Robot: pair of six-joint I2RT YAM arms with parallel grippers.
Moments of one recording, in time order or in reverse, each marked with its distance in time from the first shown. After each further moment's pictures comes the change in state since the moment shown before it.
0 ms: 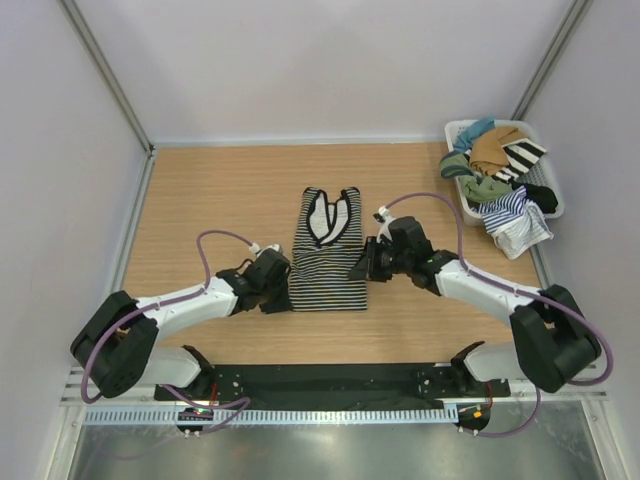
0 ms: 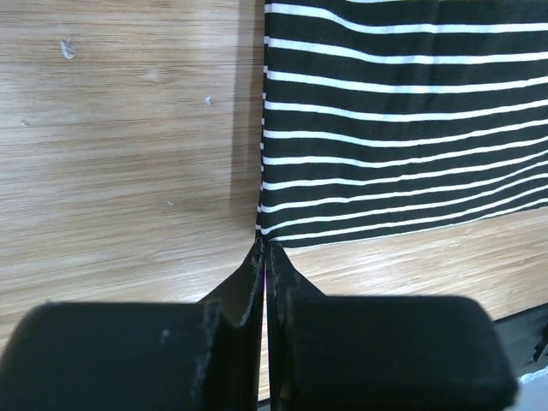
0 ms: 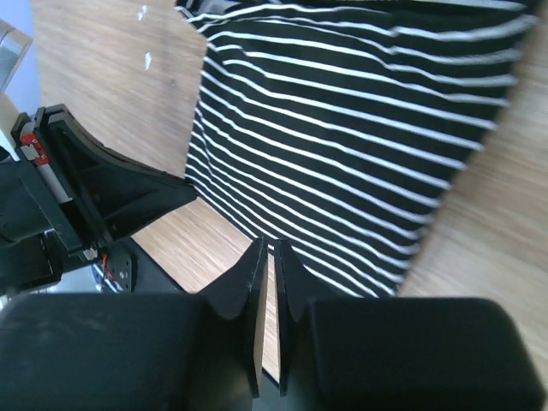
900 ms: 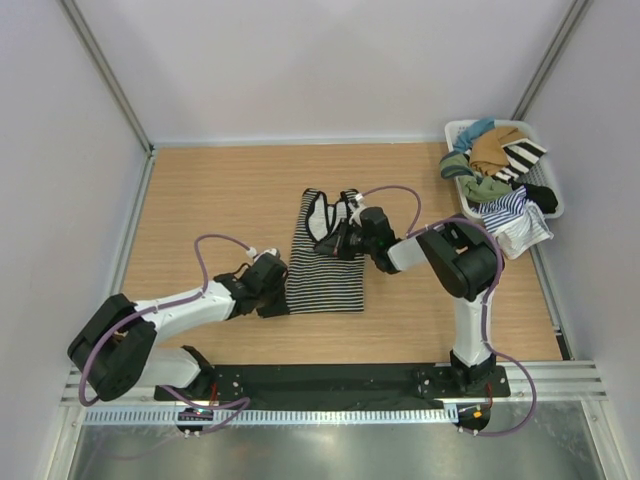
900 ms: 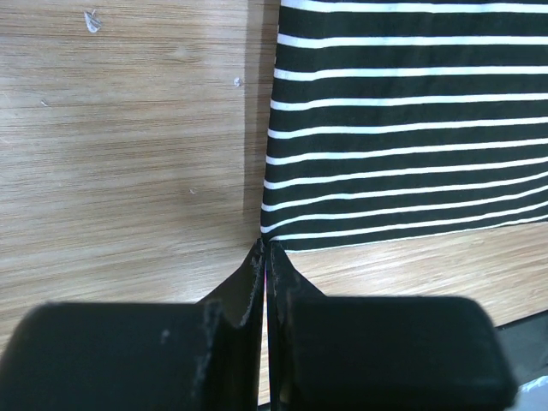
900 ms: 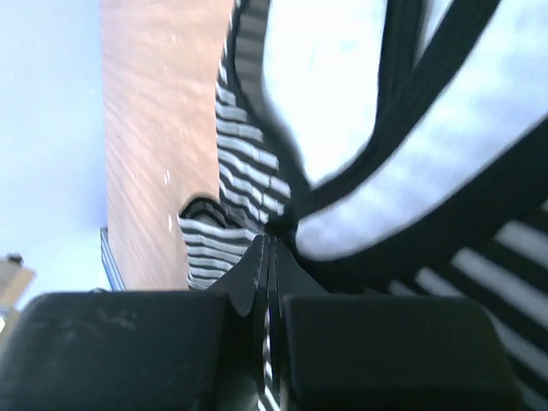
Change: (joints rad) left arm 0.000 -0.021 -0.044 0.006 -0.006 0.001; right arm 0.000 0.712 0.207 0.732 -0.070 0.222
